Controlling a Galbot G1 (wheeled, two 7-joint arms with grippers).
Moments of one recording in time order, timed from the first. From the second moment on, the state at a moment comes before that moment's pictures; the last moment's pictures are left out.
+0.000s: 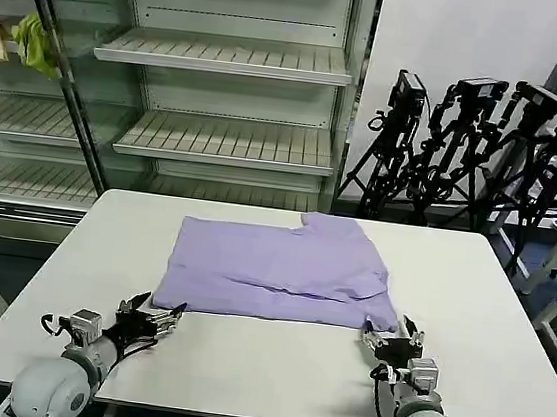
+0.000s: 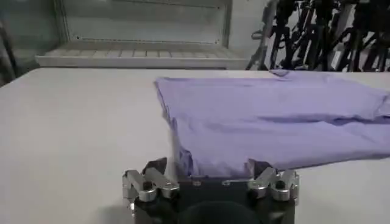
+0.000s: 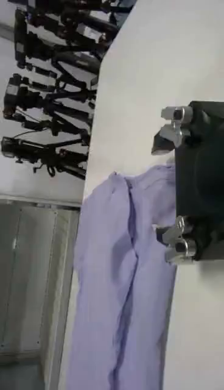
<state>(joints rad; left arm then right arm) 1.31 -1.01 -0.48 -1.93 -0.60 0.49 0.00 -1.25 1.01 0.25 1.93 0.47 -0.34 0.40</state>
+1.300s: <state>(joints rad) 1.42 -1.00 -0.54 -2.02 -0.55 0.47 0.02 -1.34 0.95 0.25 2.02 0.42 -0.32 0.38</state>
